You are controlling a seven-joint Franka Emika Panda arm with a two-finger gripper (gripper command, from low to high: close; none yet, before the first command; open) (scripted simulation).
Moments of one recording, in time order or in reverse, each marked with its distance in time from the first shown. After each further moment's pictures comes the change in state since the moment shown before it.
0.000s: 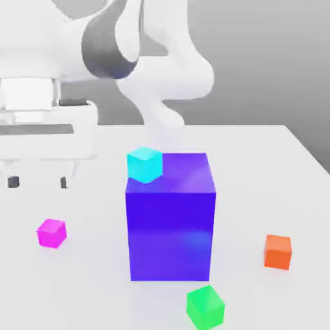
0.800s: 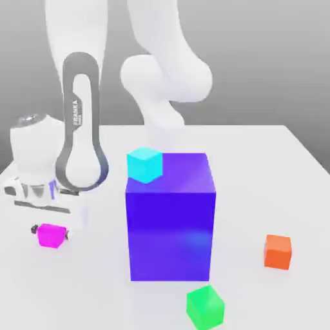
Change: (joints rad) arm -0.438 0.479 0.331 -0.053 0.452 0.324 -0.497
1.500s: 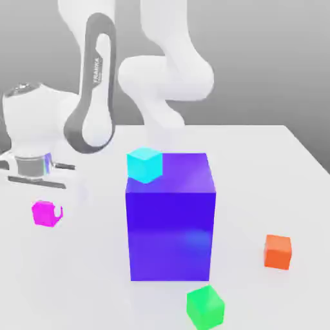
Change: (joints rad) arm 0.295 -0.279 -0.296 -0.017 -0.426 -0.202 0.375
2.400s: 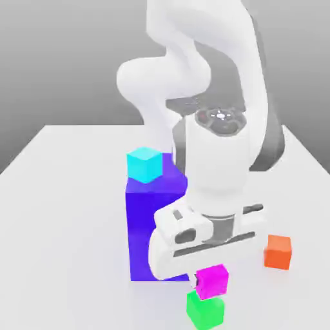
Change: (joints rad) arm 0.550 0.230 0.314 0.265 -0.040 -0.078 0.374
